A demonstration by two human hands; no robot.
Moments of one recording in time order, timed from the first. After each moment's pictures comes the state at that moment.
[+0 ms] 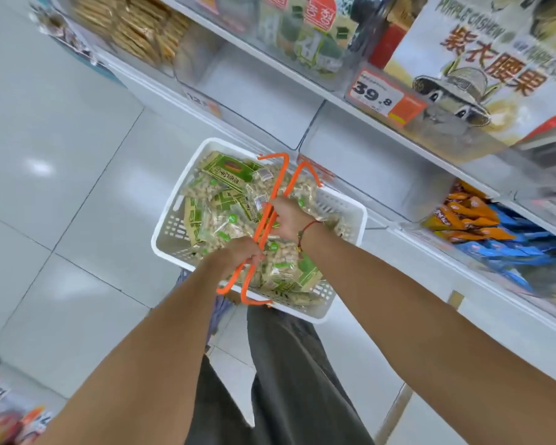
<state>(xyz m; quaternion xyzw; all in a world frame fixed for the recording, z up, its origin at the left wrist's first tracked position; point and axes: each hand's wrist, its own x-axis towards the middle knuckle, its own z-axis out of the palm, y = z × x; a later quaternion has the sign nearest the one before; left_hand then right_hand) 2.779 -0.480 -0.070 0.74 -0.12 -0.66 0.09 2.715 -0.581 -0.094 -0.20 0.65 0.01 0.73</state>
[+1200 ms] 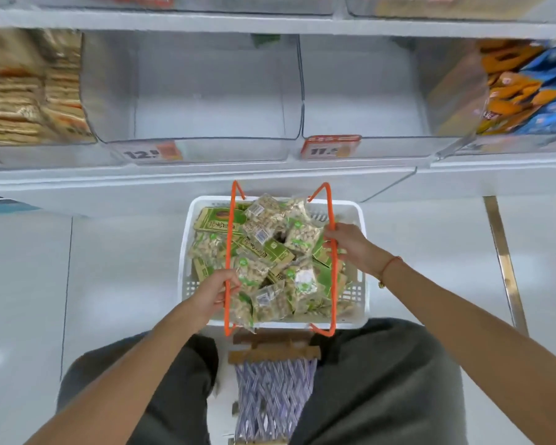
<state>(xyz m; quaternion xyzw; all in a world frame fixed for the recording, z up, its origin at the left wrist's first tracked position) 2.973 -0.482 -0.257 0.64 -0.18 -0.74 0.09 2.694 -0.529 -0.267 -0.19 0.74 -0.19 0.62</state>
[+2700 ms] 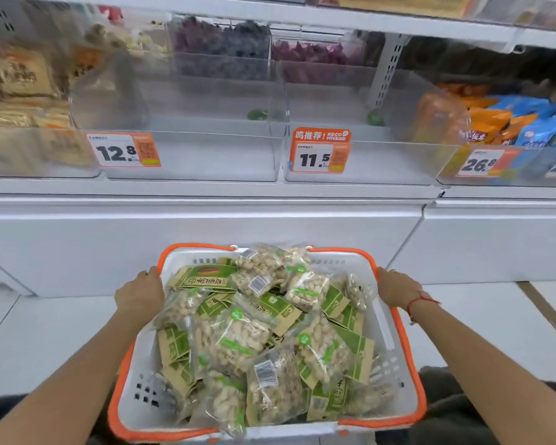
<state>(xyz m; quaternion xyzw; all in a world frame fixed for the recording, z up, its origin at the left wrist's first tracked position) 3.025 -0.552 -0.452 0.78 -0.62 -0.11 -0.08 2.573 -0.522 -0.441 -0.58 0.79 0.11 0.14</state>
